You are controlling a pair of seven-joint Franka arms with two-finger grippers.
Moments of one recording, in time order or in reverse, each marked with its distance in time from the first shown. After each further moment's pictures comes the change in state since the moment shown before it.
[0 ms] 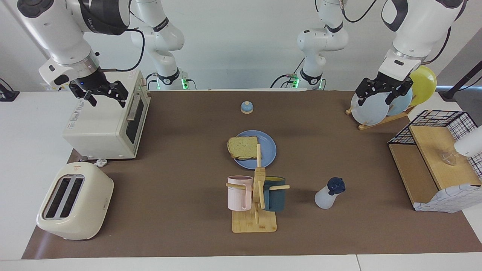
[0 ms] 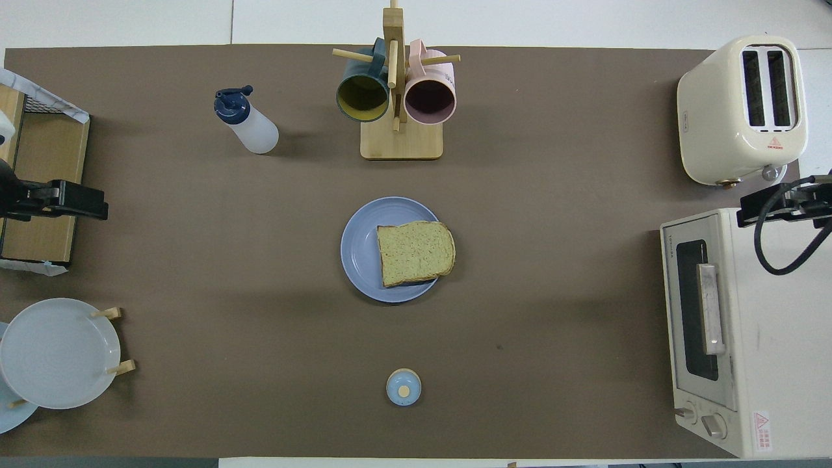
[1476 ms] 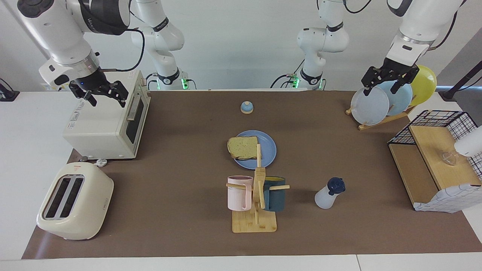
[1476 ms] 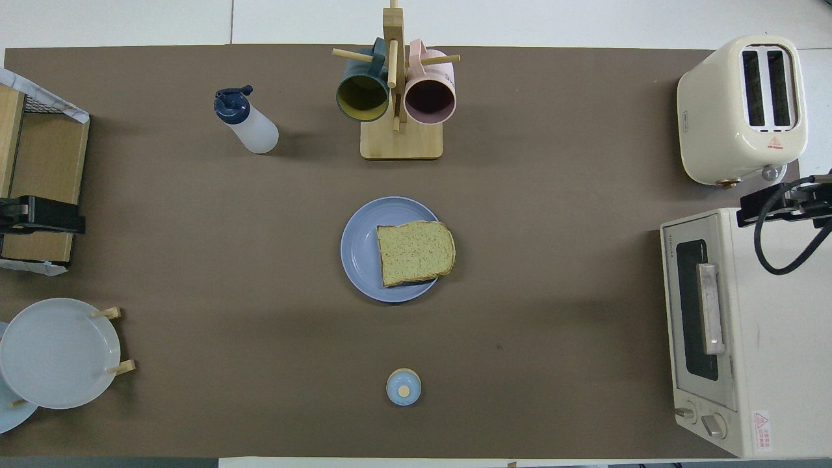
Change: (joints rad) left arm -0.214 -0.070 0.201 -0.024 0.029 -0.032 -0.039; right arm 0.000 0.000 0.000 0.000 0.000 0.000 0.000
